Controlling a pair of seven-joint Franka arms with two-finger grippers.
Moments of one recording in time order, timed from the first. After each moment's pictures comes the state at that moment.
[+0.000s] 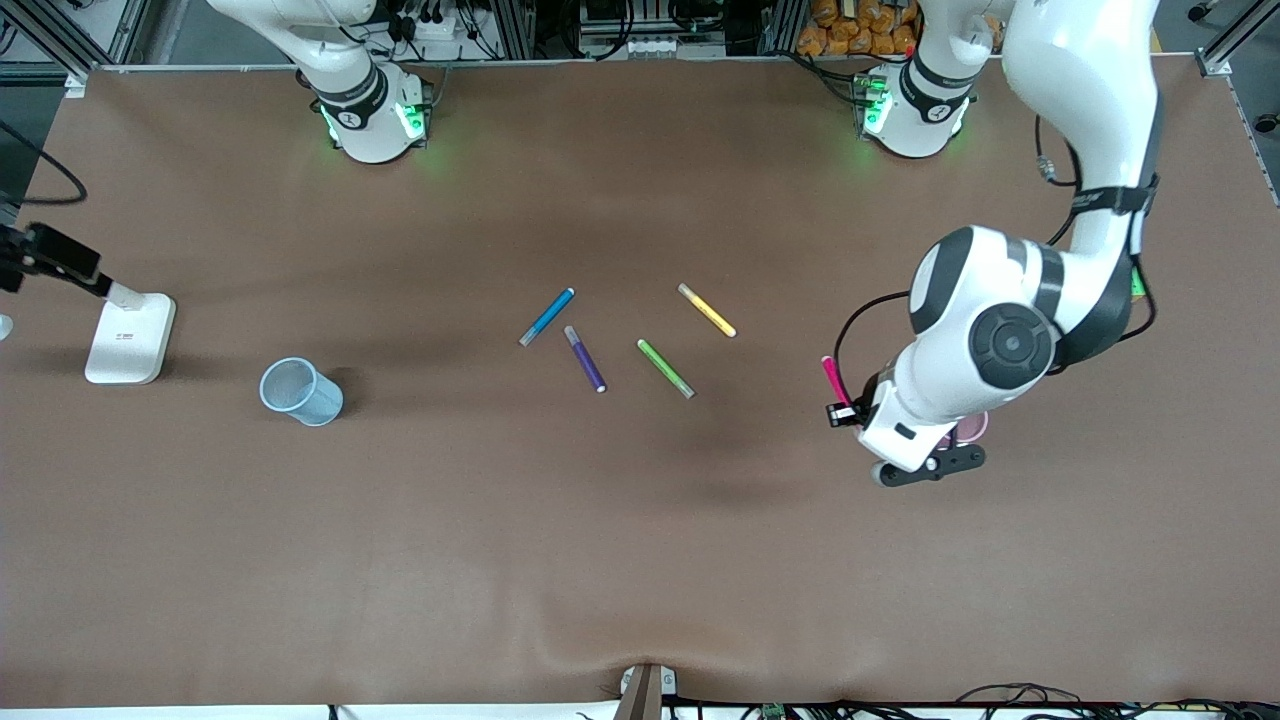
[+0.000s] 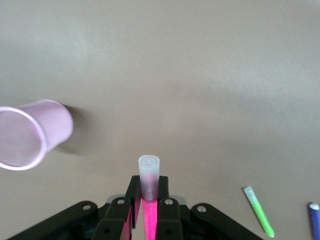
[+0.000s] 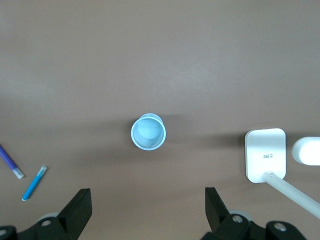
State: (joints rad) left arm -0.29 0.49 -0.06 -1.48 0.00 1.94 -0.54; right arm -0.09 0.08 -0.02 -1.52 0.00 1.57 -0.04
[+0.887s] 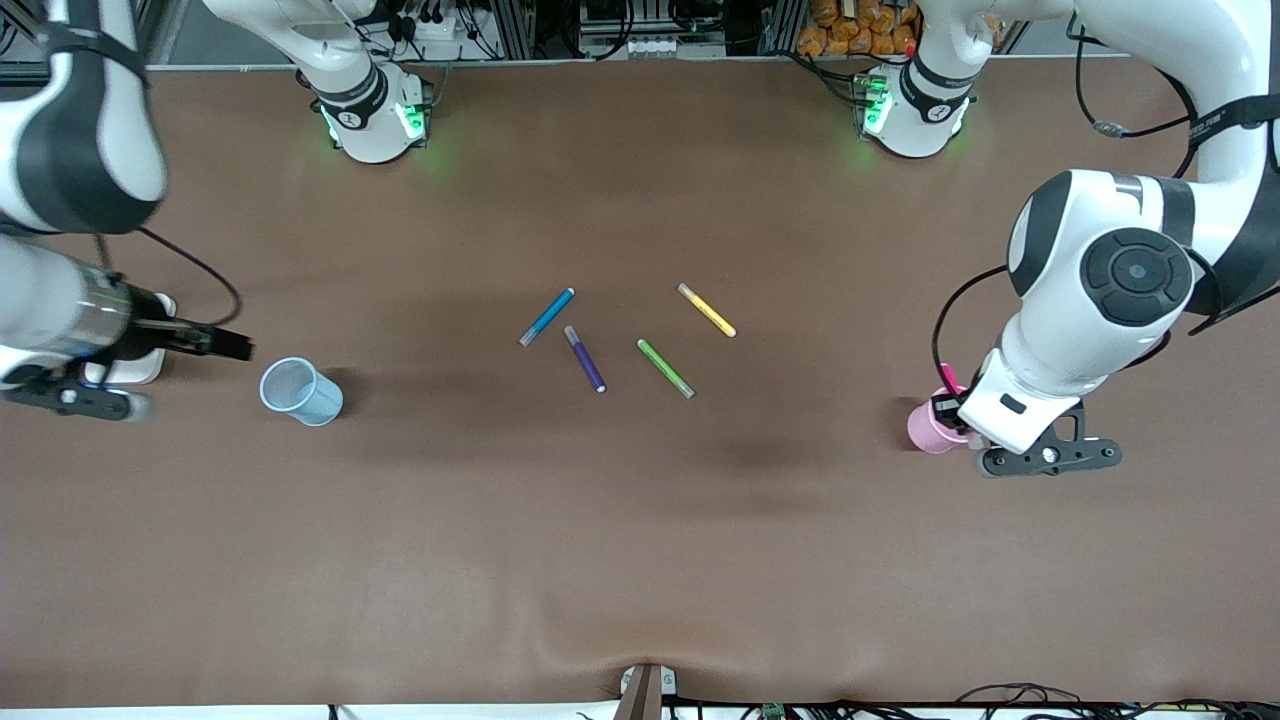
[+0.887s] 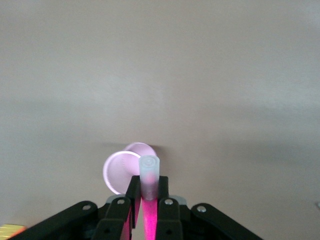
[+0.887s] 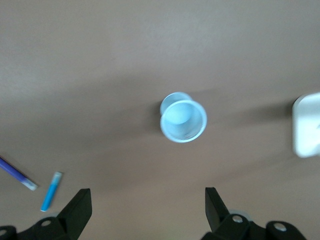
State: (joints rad) left arm -0.21 0.38 -0.06 -1.48 0.21 1.91 -0.35; right arm 0.06 0.26 0.00 -1.52 0.03 1.57 0.31
